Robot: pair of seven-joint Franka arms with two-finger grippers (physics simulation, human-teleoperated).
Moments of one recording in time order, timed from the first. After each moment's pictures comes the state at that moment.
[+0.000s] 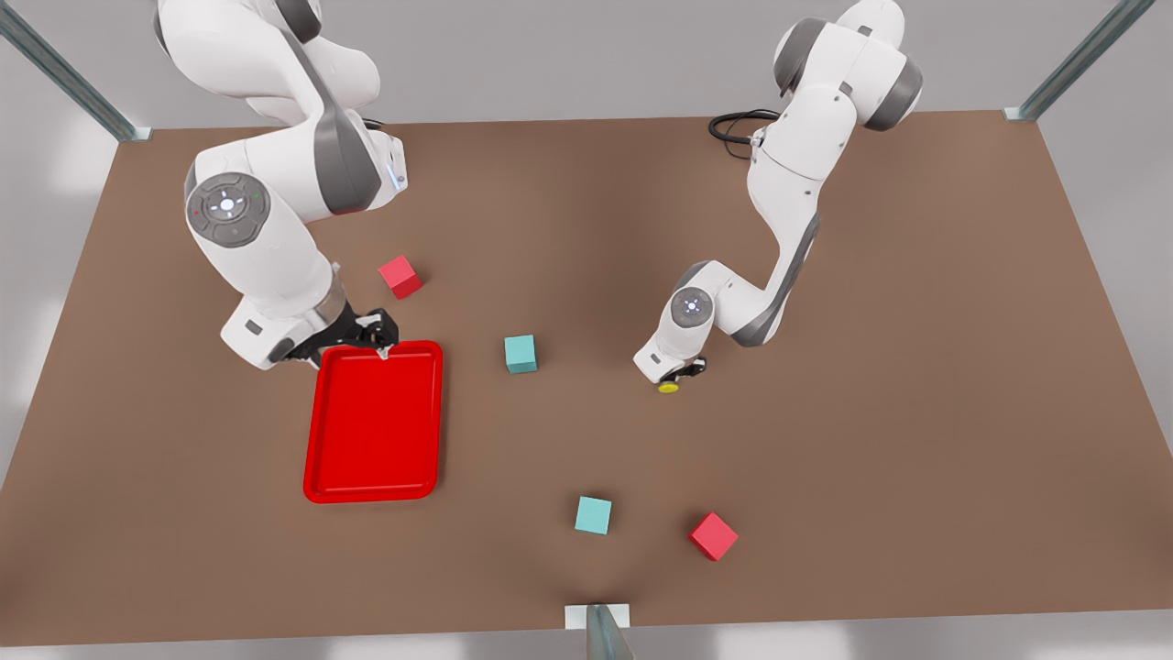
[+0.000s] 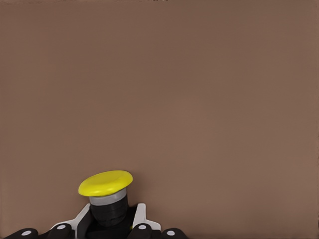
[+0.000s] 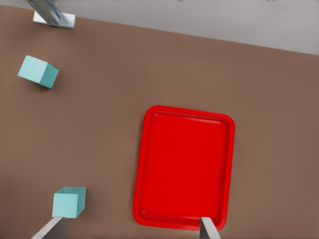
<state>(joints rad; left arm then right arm) -0.46 0.62 -0.14 -1.92 0.18 2.56 -0.57 0.15 0.30 0.23 -1.25 -0.13 1.60 0.23</state>
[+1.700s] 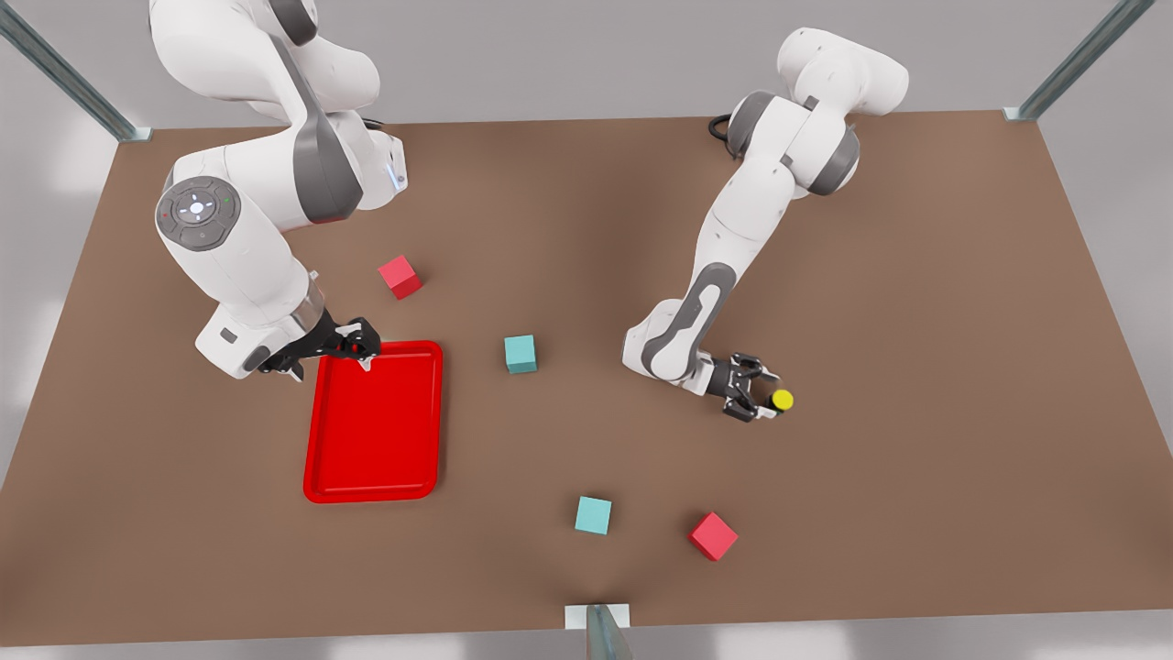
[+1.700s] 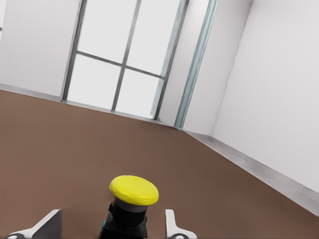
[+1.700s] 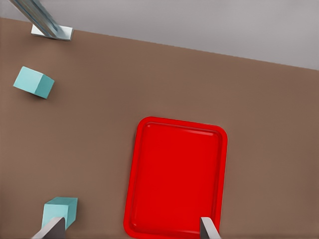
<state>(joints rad) -0.57 1.00 -0.09 -1.59 1.30 1.47 -2.90 0.12 0.30 0.23 -1.25 -0.13 1.64 0.18</state>
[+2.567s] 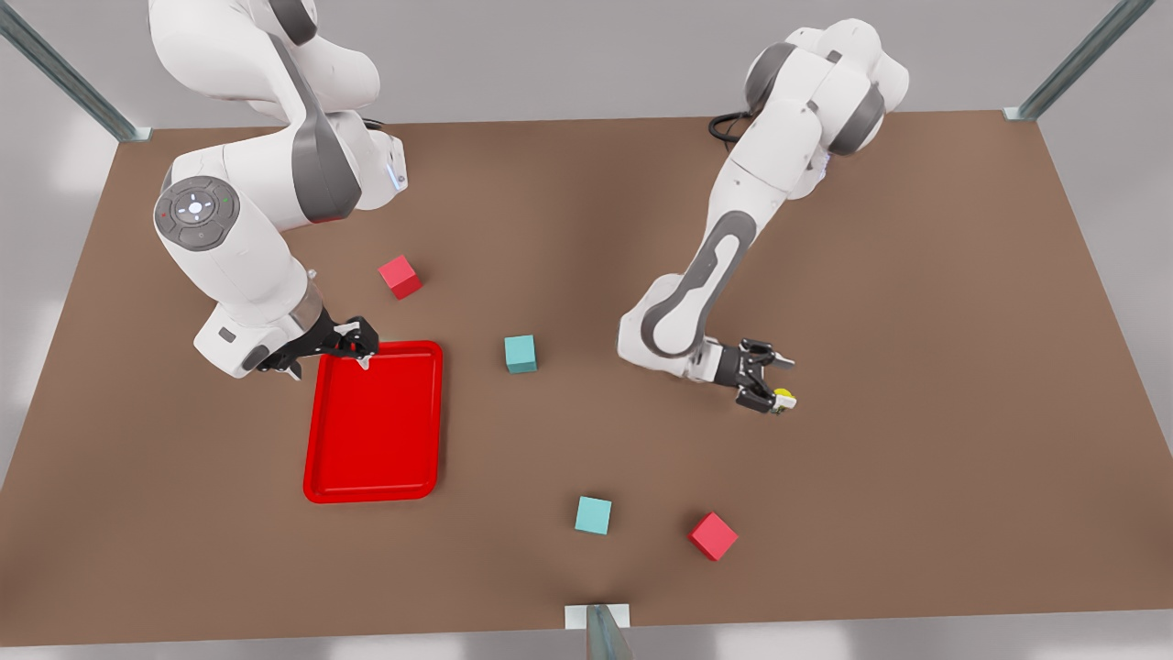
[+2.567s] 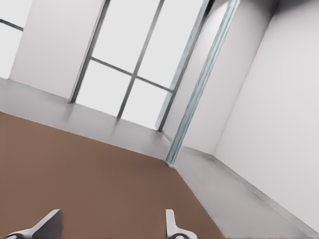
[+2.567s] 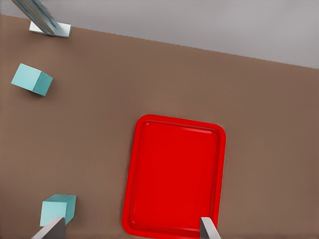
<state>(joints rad) -0.57 0.71 -0.11 -1.58 1.21 1.35 -2.73 0.11 0.29 0.23 -1.25 -0.13 1.63 0.17</state>
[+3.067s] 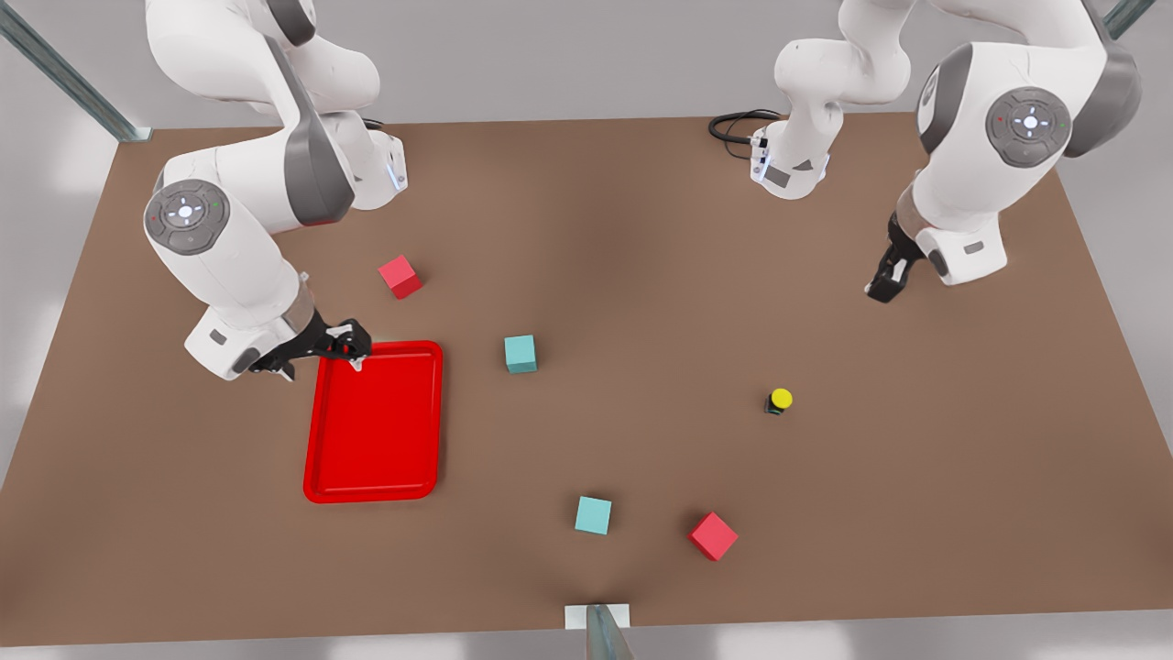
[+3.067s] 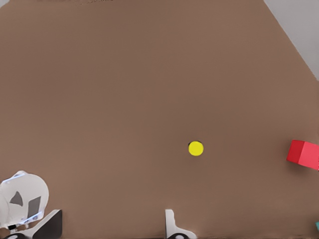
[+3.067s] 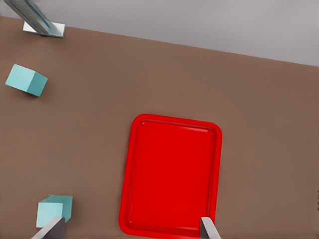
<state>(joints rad) -0.18 0.02 -0.06 -1.49 0.08 1.39 -1.21 0.10 0.29 0.23 -1.25 -0.13 1.63 0.17</state>
